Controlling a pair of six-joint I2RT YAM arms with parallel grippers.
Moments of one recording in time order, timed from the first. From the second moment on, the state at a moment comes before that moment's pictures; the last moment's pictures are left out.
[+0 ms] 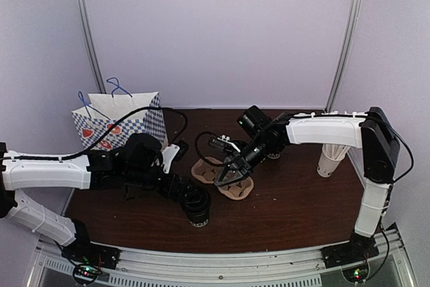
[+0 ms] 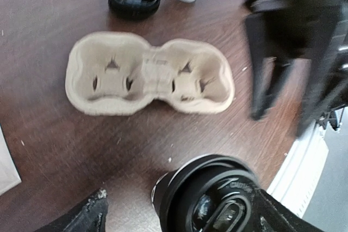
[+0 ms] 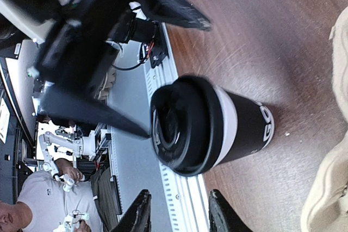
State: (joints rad) left arm -0.98 1.26 0.77 -0.21 0.08 -0.42; right arm 0.77 1.88 1.39 -0.58 -1.04 0.18
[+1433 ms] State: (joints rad) left arm -0.90 1.28 0.78 -0.32 0.23 -0.41; right arm 0.87 2.05 1.44 -0.63 -1.19 0.12
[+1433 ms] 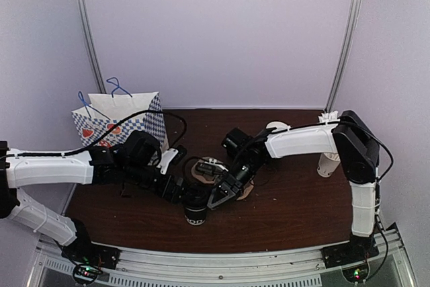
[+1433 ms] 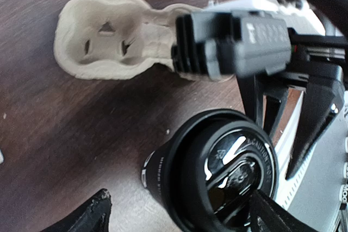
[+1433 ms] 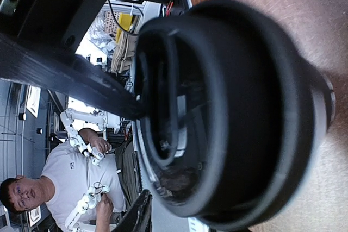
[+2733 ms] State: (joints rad) left arm -0.81 1.43 0.82 -0.24 0.55 -0.22; right arm 0.79 2.00 1.38 -0.53 -1.12 0.26
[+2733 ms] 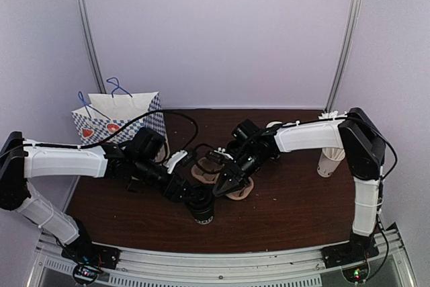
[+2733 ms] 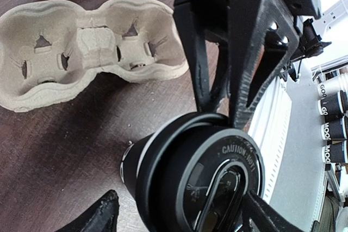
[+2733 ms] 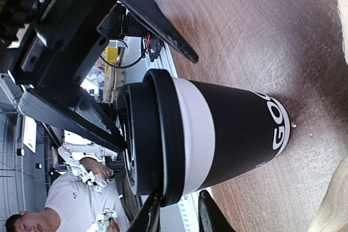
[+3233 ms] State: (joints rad) left arm -0.81 1.42 0.84 -0.24 0.53 -0.23; right arm 0.76 2.02 1.40 -0.54 -1.11 0.25
